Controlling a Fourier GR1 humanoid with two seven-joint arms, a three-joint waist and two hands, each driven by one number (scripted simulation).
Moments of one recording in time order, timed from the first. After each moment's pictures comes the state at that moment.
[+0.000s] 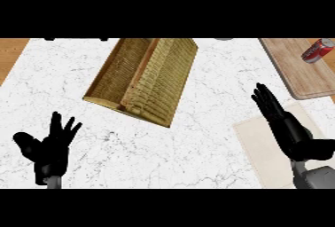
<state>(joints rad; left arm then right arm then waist) 0.05 0.25 -0.09 -1.48 0.29 0.43 0.12 -0.13 -0.50 0.31 -1.47 -0.40 -0.05 -0.24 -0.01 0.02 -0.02</state>
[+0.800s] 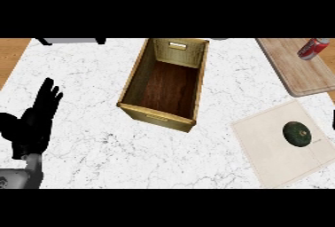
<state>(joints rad) -0.10 0.41 -0.09 -1.53 0.21 0.32 0.11 -0.05 -0.52 -0.16 -1.20 -0.21 -0.94 -0.29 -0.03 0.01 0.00</state>
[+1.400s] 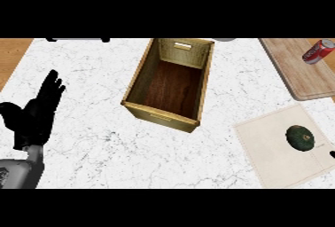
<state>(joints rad) -0.16 0.43 -0.10 -1.52 0.20 0.29 0.14 0.09 -0.72 0.04 -1.13 -0.08 -0.90 0.29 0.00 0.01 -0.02</state>
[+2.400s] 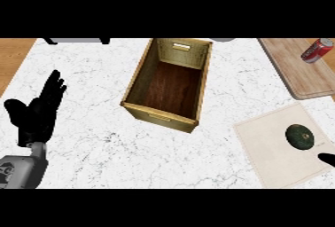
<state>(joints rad) -0.19 0.40 -0.06 -1.45 0.18 0.25 0.12 0.21 -0.98 0.16 -1.79 0.12 -0.74 1.04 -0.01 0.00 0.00</state>
